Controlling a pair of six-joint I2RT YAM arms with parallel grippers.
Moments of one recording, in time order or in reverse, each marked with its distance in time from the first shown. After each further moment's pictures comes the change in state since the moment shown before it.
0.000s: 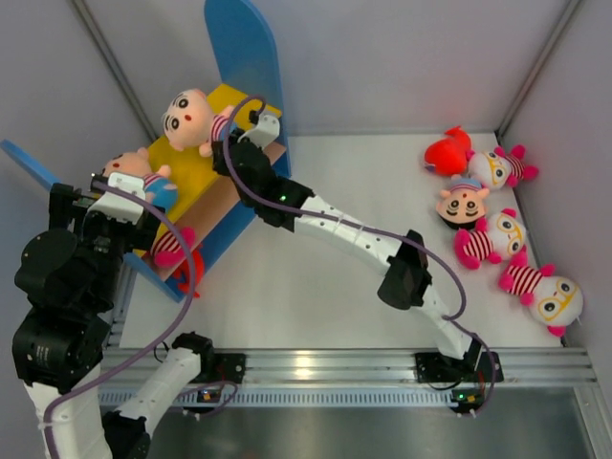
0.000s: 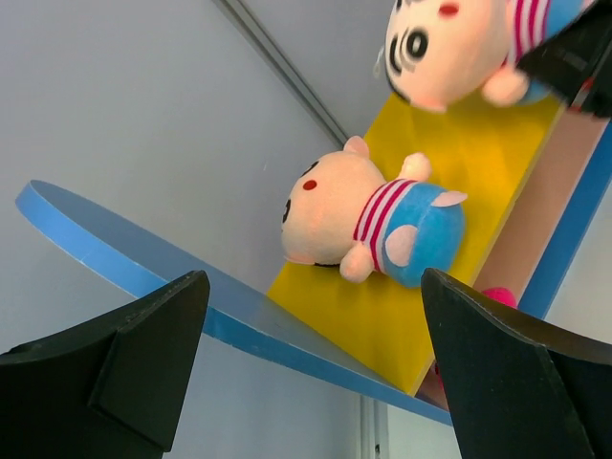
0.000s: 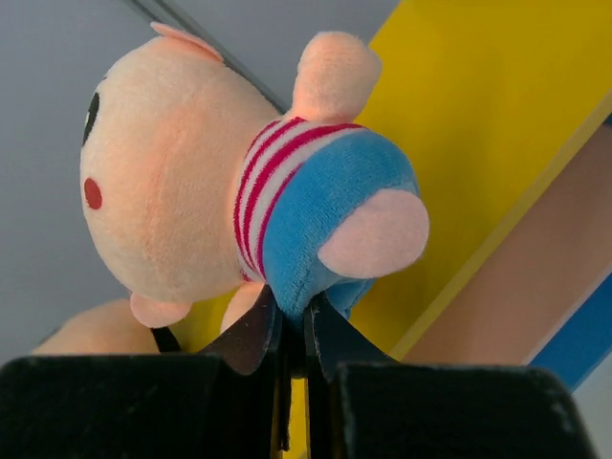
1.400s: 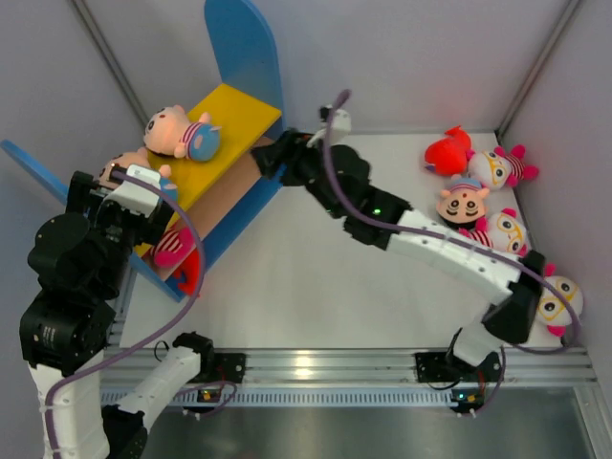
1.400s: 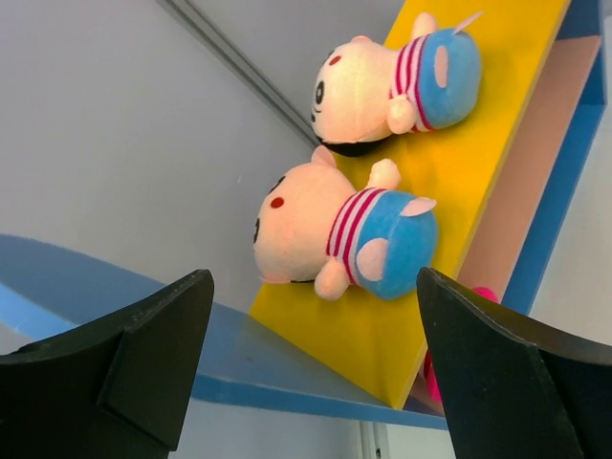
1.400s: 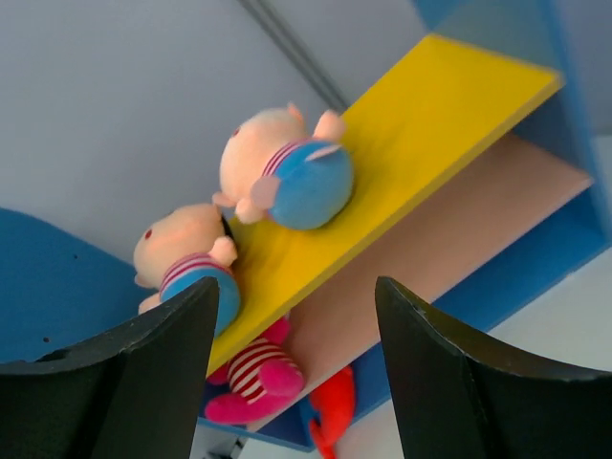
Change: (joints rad) left arm -0.038 0.035 -0.007 -0.003 0.029 0.018; right arm -0.007 -0.594 -0.702 0.129 -0.243 -0.069
